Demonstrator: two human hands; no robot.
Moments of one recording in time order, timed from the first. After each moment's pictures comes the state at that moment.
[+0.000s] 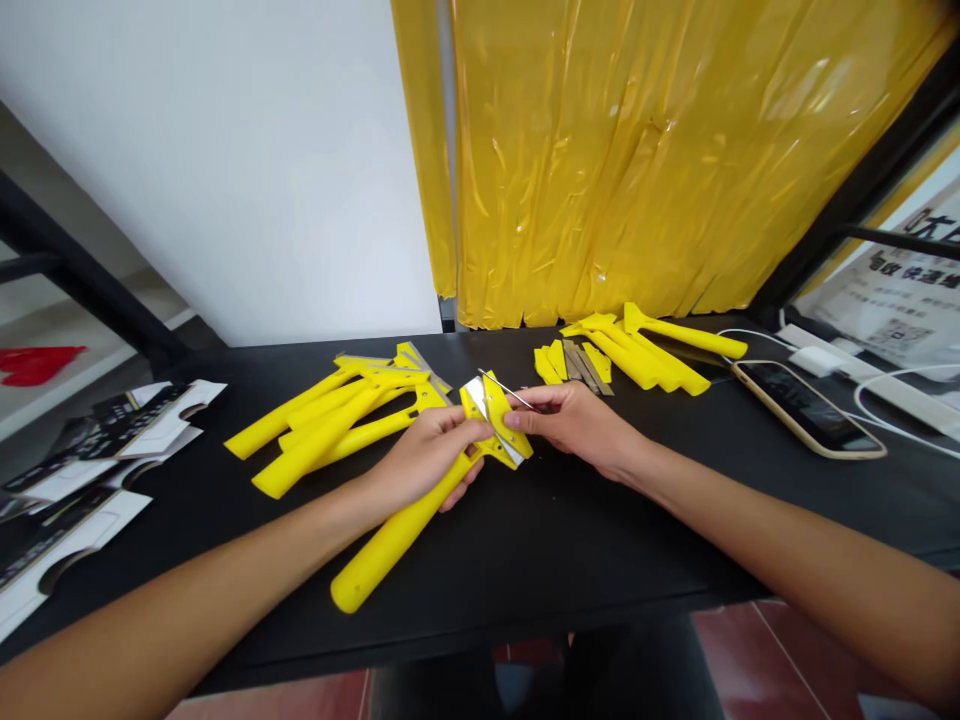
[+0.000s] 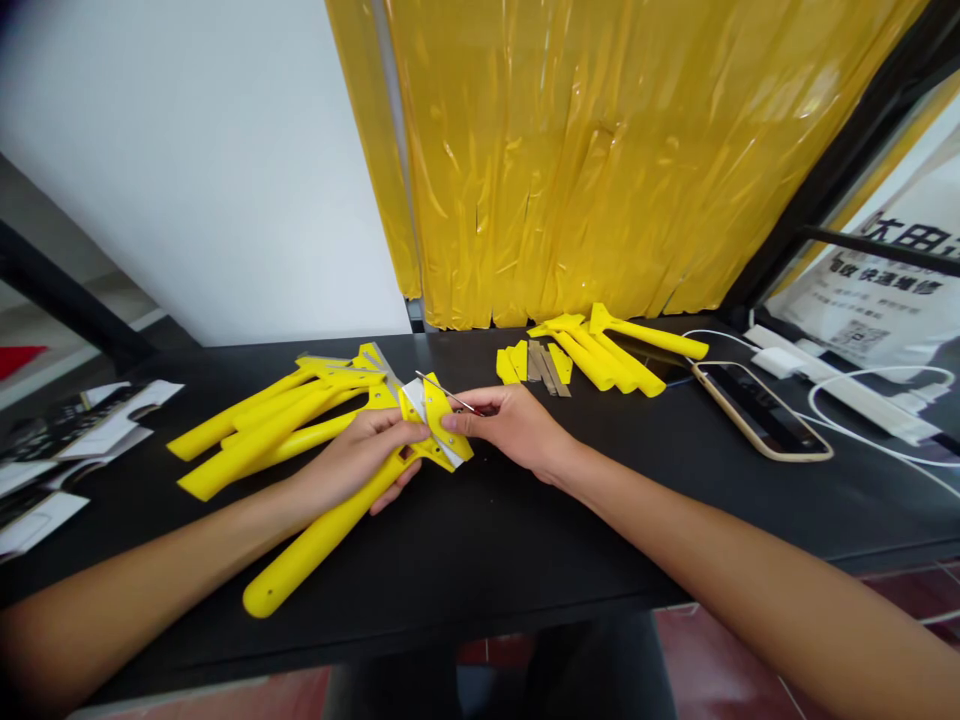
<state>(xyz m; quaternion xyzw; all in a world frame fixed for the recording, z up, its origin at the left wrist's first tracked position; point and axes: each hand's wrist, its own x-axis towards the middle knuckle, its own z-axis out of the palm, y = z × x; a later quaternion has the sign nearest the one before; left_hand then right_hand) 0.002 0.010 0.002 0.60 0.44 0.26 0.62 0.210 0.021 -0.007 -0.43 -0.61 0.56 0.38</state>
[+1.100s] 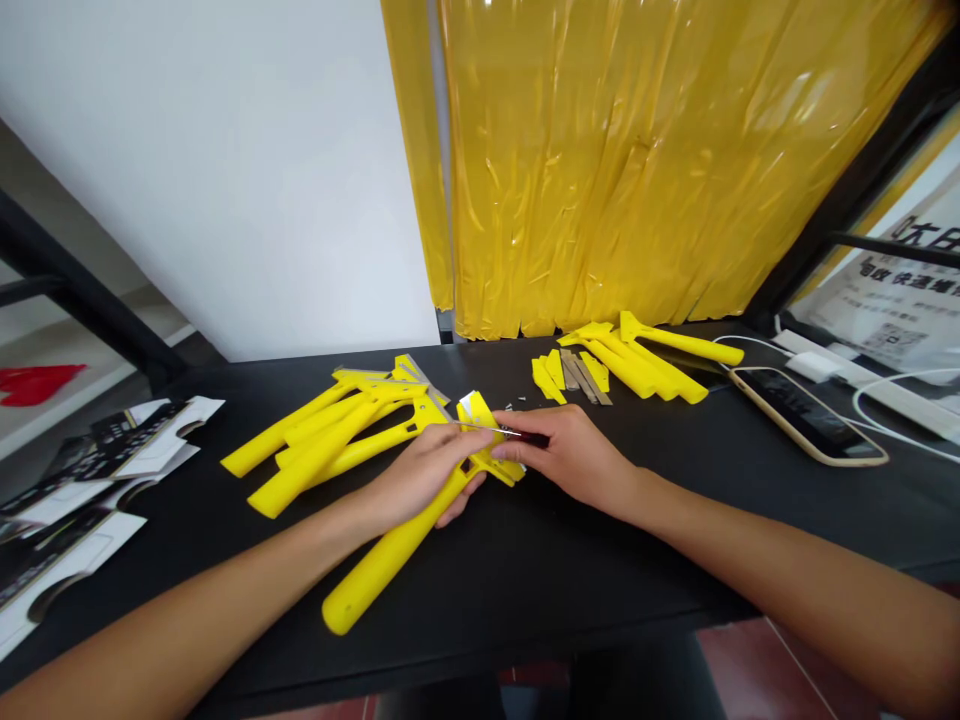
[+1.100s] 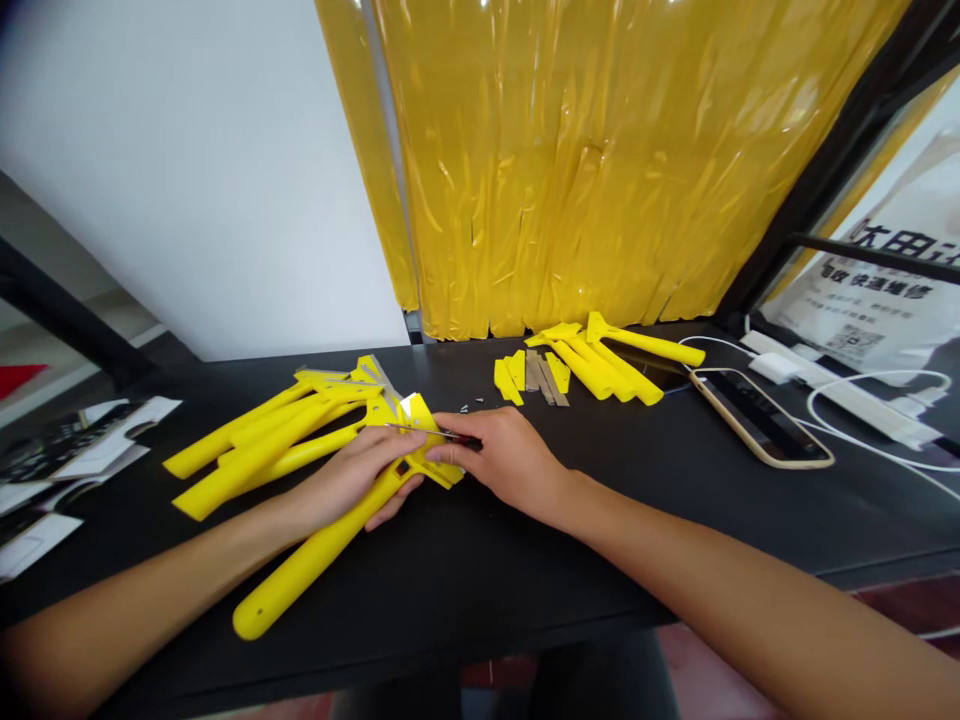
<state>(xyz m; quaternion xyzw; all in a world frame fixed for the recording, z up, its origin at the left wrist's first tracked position) -0.002 0.014 0.000 0.62 0.40 0.24 0.63 0.207 0.016 -0.018 -0.40 -0.78 0.32 0.36</state>
